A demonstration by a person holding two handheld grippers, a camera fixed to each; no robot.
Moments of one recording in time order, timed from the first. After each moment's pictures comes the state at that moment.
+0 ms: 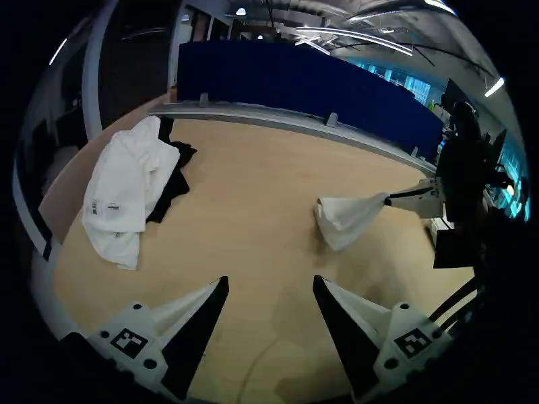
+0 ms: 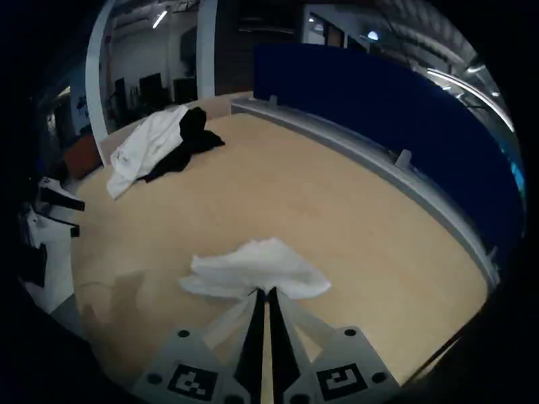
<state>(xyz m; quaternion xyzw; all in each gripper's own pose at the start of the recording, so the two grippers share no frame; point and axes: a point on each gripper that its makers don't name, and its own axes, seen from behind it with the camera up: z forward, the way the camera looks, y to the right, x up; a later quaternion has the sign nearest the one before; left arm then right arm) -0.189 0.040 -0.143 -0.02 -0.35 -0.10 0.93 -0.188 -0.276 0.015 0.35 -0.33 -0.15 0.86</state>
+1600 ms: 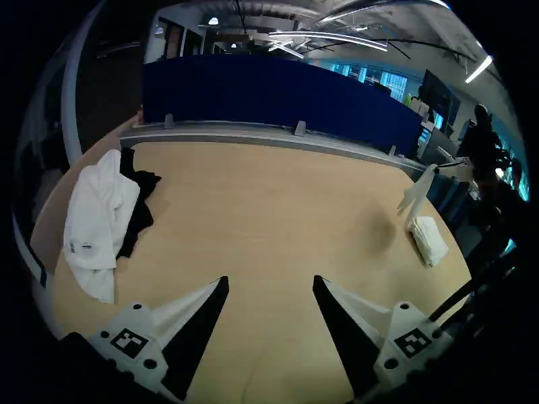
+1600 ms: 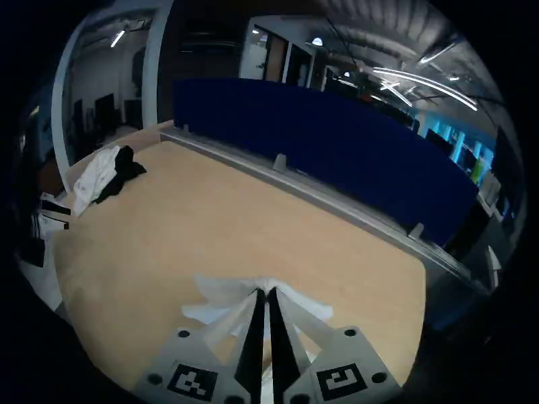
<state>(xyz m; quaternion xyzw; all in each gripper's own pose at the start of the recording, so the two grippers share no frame) -0.158 0.100 -0.102 -0.08 -0.33 -0.07 0.94 -0.086 0.010 0.066 0.22 -0.31 -0.14 0.91</state>
